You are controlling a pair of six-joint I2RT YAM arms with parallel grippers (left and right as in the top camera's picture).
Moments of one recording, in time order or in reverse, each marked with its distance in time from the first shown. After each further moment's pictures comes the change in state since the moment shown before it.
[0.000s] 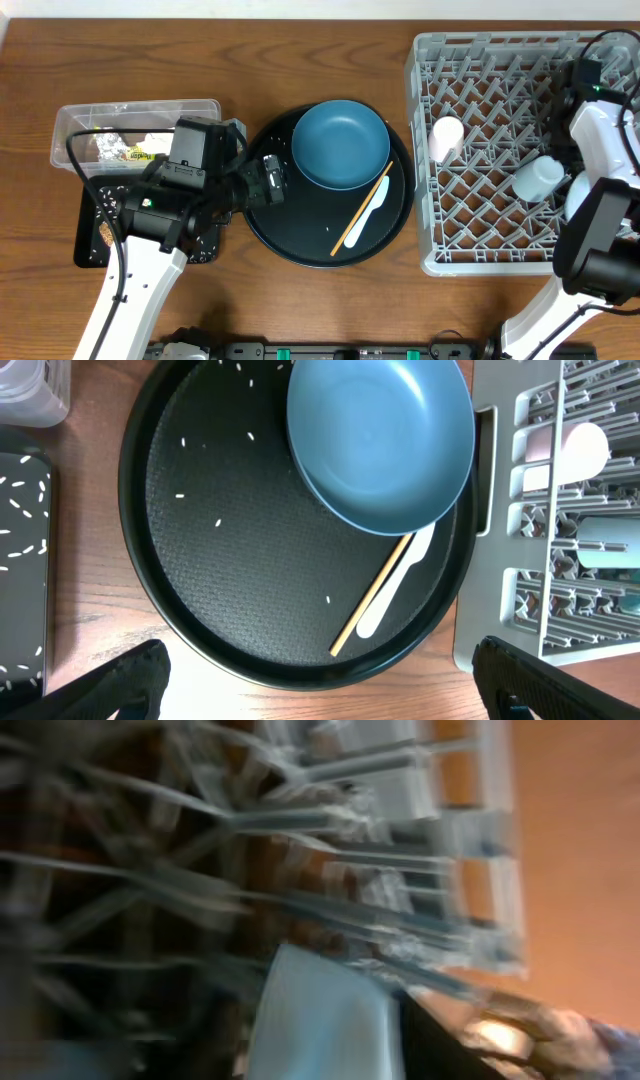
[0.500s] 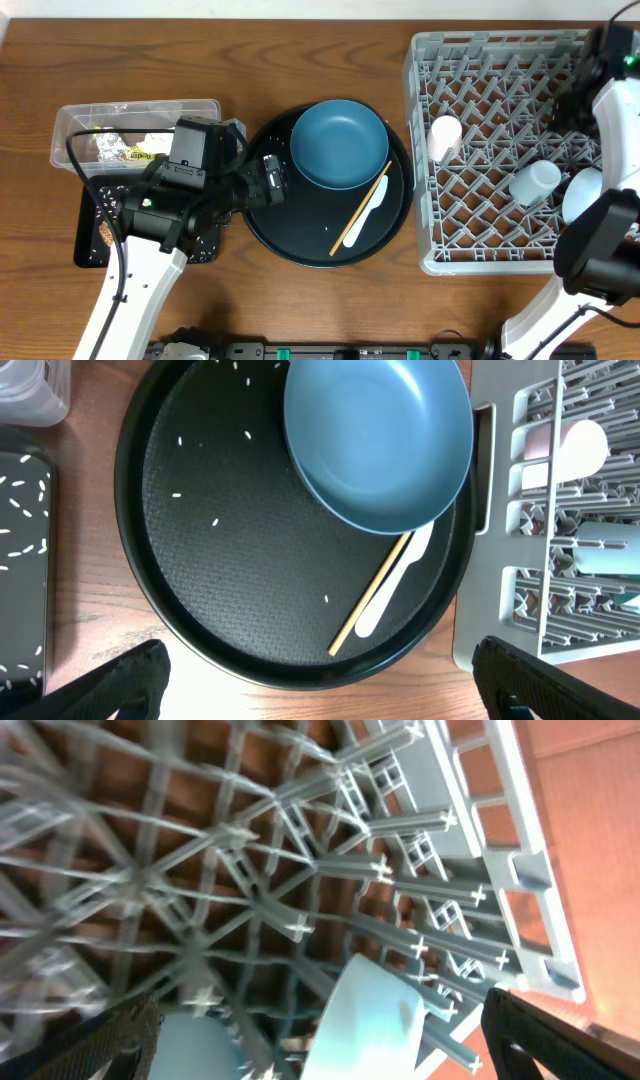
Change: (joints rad) left arm 0.000 0.000 0.000 0.000 0.000 0.000; right arm -0.003 -0.005 0.315 -0.219 -0.254 0.035
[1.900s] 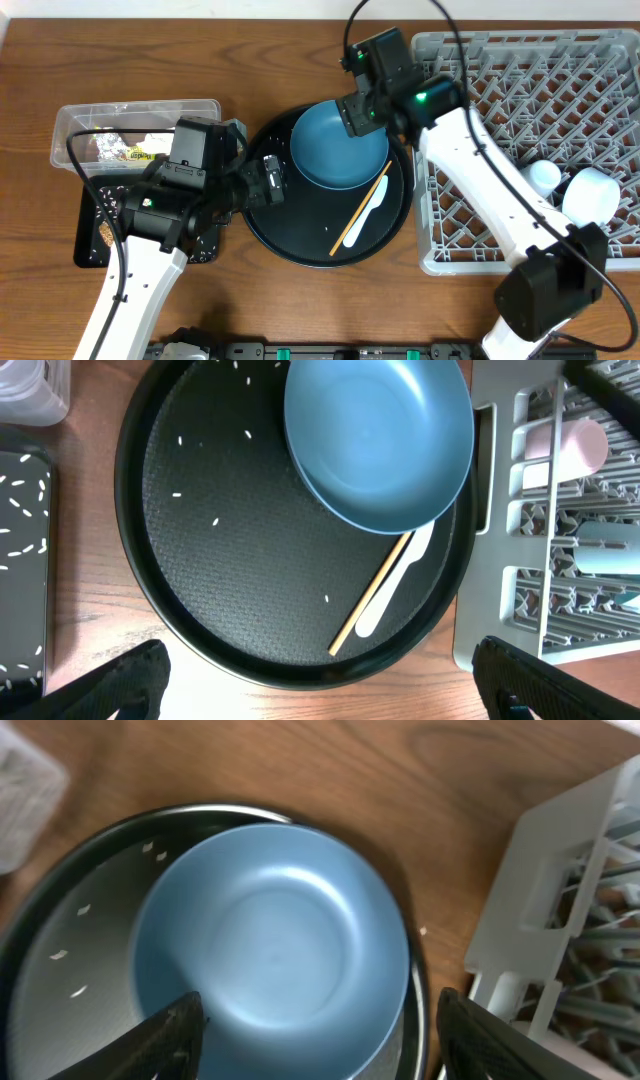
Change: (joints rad) left arm 0.000 0.000 -0.001 0.000 0.000 0.000; right arm 0.776 -0.123 -0.135 0.364 -0.397 -0.091
